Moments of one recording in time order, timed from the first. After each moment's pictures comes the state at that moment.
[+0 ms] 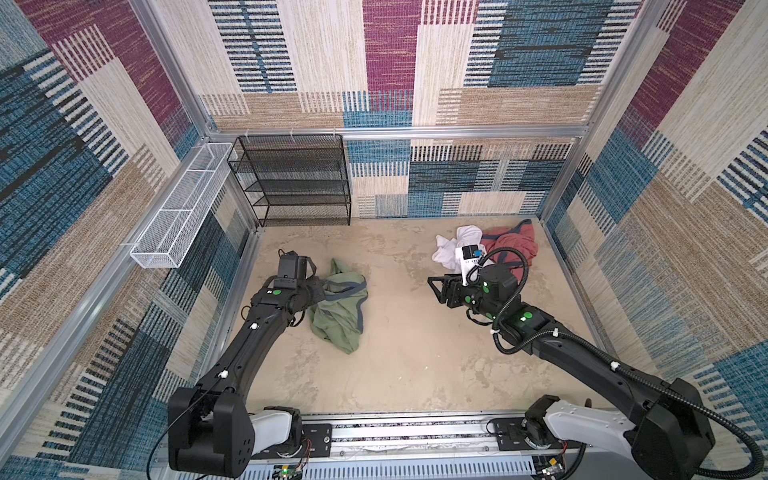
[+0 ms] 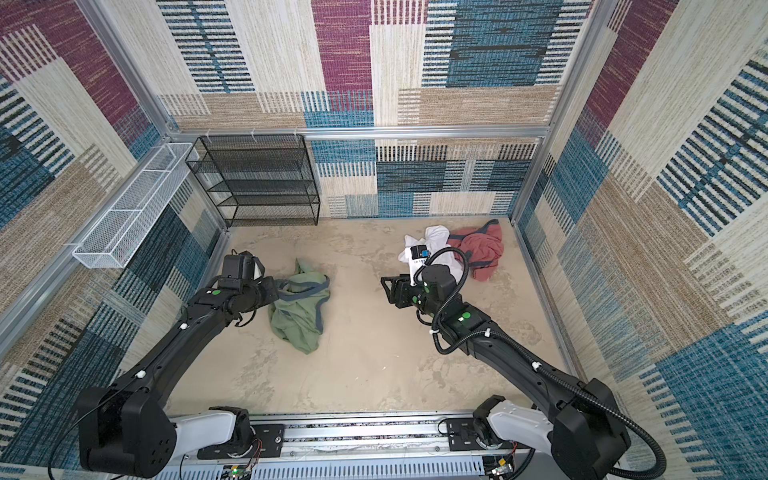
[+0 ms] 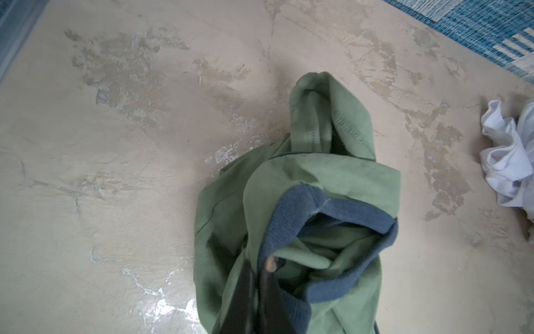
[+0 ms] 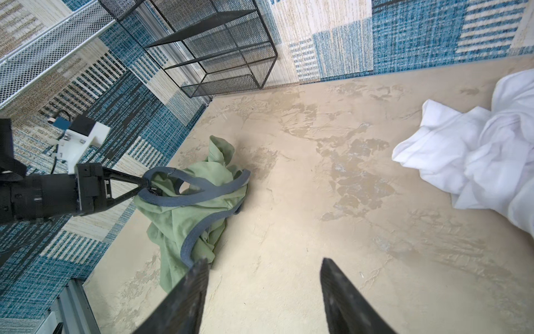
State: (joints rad) left arm -0.11 1.27 0.94 -0.56 -0.04 -0.44; right arm 0.58 1.14 0.77 0.00 -0.12 0.45
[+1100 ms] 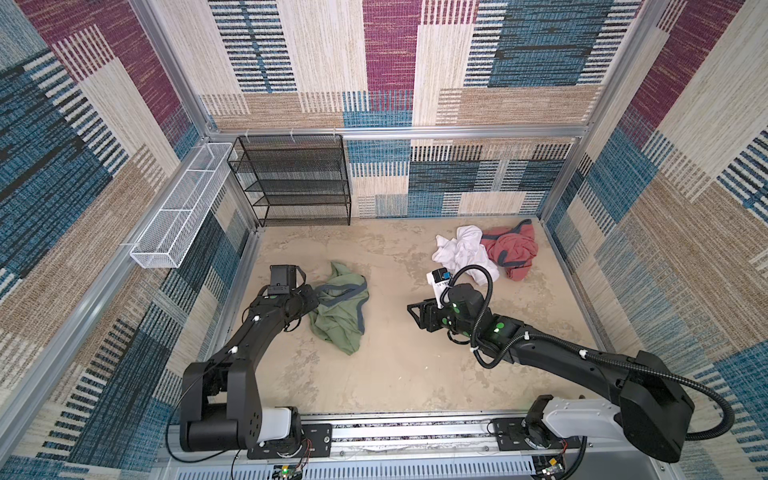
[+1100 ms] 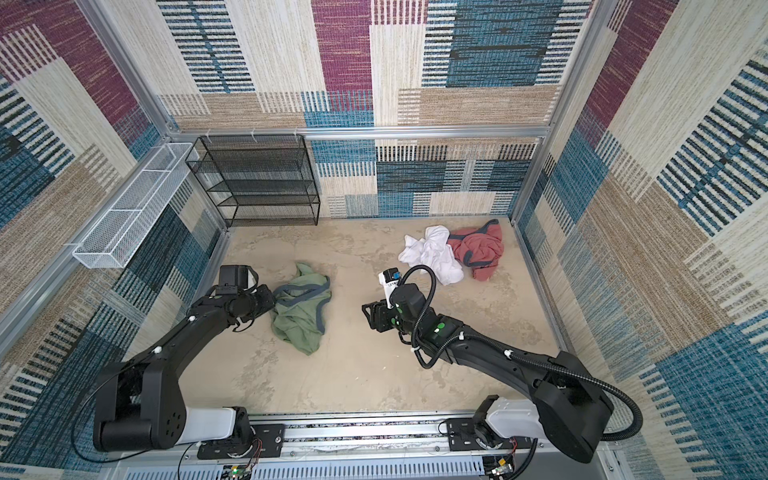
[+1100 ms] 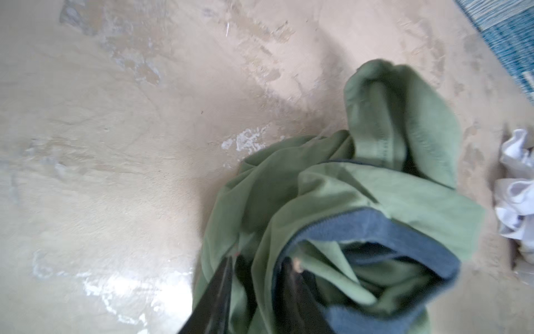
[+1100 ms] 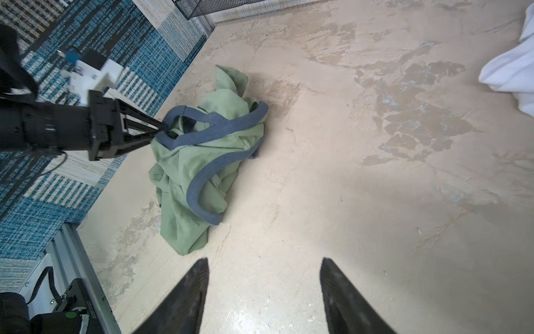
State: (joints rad) left arm 0.01 1.32 0.82 -0.42 0.11 -0.52; right arm 0.79 1.28 0.73 0.03 -0.03 0.49
